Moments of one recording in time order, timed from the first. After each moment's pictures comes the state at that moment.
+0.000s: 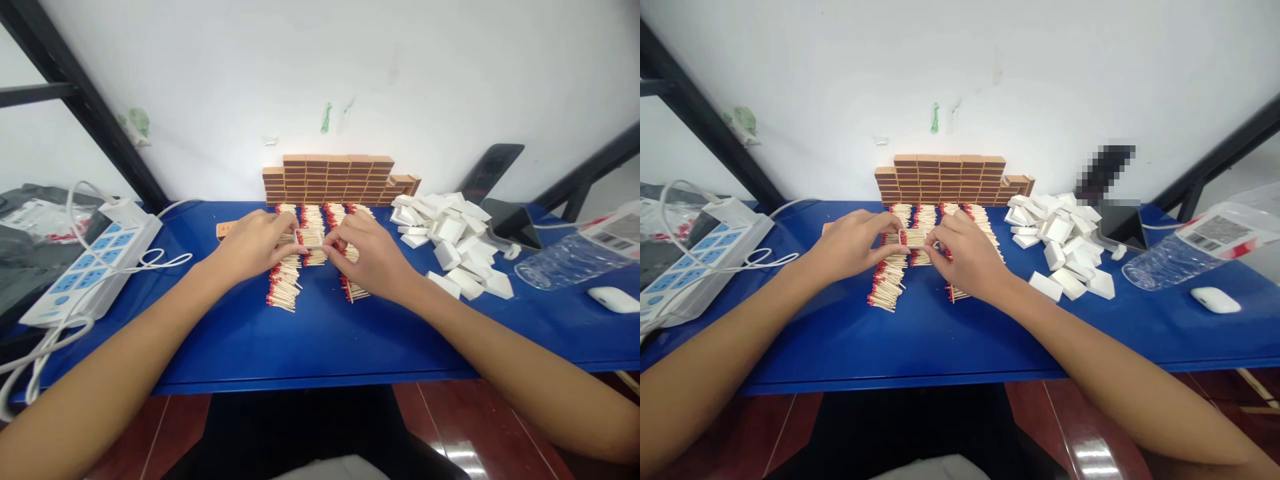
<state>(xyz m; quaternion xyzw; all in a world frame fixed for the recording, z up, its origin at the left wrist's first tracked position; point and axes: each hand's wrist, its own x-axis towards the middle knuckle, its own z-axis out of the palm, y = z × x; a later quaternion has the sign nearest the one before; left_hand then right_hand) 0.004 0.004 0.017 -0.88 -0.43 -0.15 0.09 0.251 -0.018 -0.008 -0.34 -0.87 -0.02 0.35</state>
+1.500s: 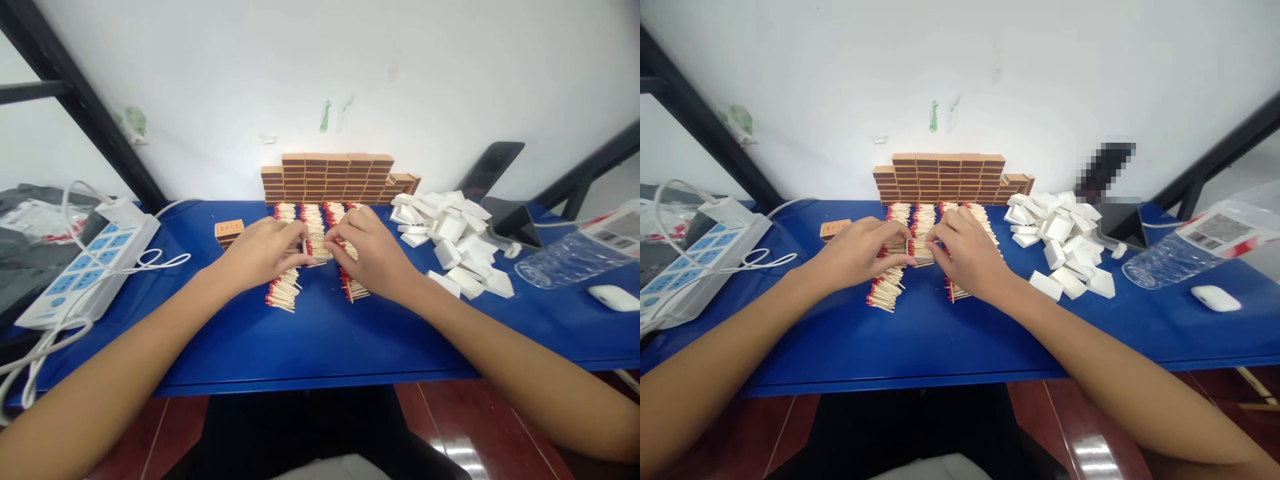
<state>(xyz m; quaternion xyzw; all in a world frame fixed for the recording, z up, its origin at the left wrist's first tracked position) 0.011 0.001 0.012 -0.92 -0.36 -0.17 0.04 0.252 -0.019 -0.005 -0.36 -0.87 -0.04 0.33</state>
